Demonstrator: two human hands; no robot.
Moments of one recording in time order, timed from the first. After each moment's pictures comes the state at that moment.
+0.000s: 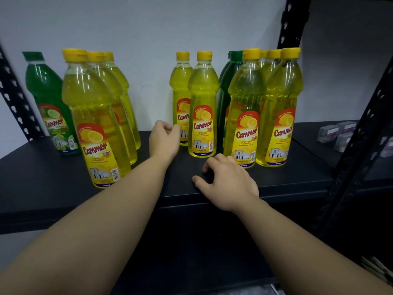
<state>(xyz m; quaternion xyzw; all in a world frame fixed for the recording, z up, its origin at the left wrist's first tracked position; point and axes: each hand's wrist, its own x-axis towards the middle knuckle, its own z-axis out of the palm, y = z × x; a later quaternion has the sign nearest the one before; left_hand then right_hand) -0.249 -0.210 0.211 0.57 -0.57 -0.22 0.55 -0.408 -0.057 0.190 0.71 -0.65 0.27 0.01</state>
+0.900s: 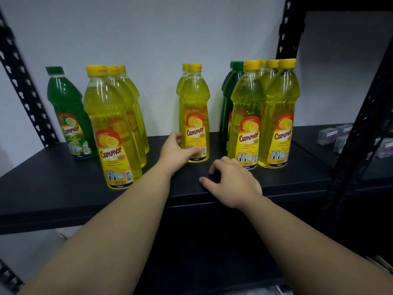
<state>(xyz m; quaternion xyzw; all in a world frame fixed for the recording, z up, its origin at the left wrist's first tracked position) -0.239 -0.191 0.204 0.50 -0.64 -0.33 0.47 -0.408 -0.050 0.201 0.71 -0.65 0.26 -0.03</state>
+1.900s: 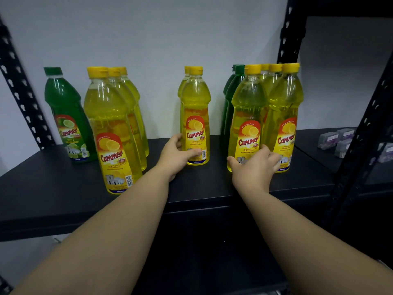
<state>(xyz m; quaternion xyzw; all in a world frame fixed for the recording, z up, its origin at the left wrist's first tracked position) -0.234 -0.191 0.206 0.45 -0.62 -0.42 0.48 -0.414 -0.076 0.212 0.37 -0.77 0.52 -0.03</state>
